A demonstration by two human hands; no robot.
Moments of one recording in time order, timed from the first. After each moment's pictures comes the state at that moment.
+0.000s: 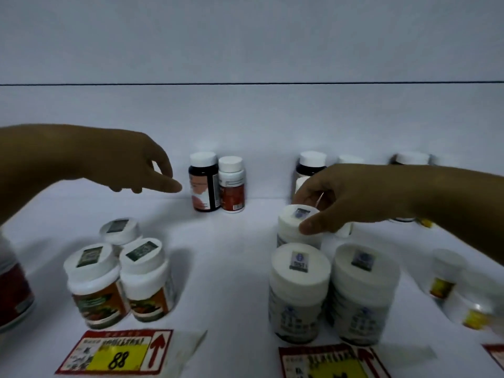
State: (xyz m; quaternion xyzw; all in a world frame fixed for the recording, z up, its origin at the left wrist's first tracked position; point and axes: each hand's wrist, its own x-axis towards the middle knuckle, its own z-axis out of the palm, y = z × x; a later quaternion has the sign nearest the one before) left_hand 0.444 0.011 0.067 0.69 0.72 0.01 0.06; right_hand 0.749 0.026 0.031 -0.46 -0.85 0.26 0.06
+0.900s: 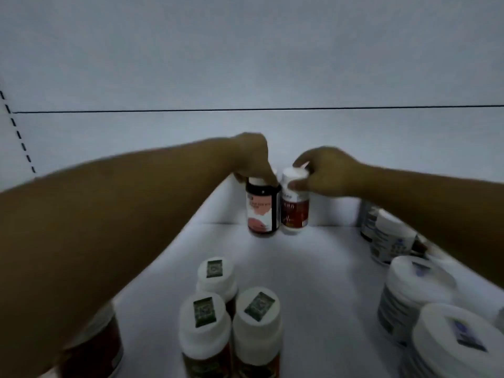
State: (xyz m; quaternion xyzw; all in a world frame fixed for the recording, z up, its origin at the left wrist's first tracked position) left_hand 0.444 0.134 0.078 0.75 0.65 0.07 0.02; right_hand 0.611 0.143 0.040 -0.51 -0.83 0.01 0.24
